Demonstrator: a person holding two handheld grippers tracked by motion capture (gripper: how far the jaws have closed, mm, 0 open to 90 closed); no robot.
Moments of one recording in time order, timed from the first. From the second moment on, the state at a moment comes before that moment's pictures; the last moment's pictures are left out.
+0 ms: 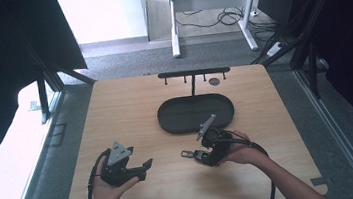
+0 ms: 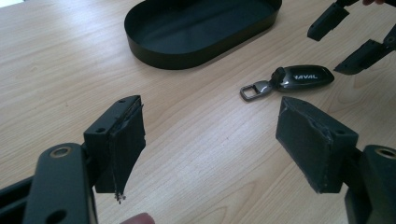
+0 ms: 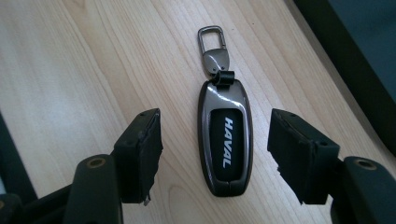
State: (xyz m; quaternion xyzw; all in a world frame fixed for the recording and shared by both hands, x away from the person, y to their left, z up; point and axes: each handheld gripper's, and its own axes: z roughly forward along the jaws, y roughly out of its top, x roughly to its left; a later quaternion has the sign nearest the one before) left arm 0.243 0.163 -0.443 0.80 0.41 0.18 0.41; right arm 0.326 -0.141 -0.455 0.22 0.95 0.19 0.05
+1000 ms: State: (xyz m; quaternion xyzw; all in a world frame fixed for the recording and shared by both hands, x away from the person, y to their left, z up) left arm 0.247 0.168 -0.444 0.80 0.41 0.18 0.41; right arm 0.348 -0.126 -0.503 0.23 0.96 0.12 0.04
